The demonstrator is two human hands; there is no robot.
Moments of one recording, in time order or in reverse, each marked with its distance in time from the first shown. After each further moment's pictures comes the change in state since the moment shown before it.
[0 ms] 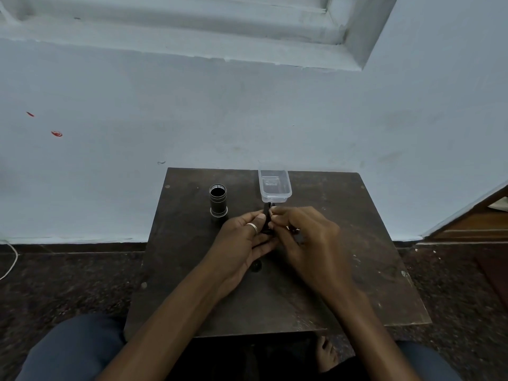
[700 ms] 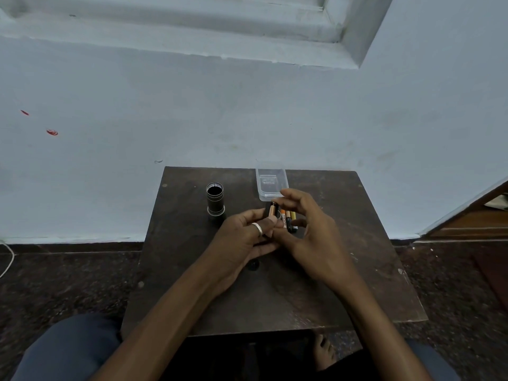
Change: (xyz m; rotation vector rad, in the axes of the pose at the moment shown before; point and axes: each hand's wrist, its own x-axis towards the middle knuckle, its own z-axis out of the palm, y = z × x) left_hand -0.006 0.006 0.004 0.098 -0.023 0.018; right_hand 0.010 0.000 -0.011 0.243 -0.254 0.424
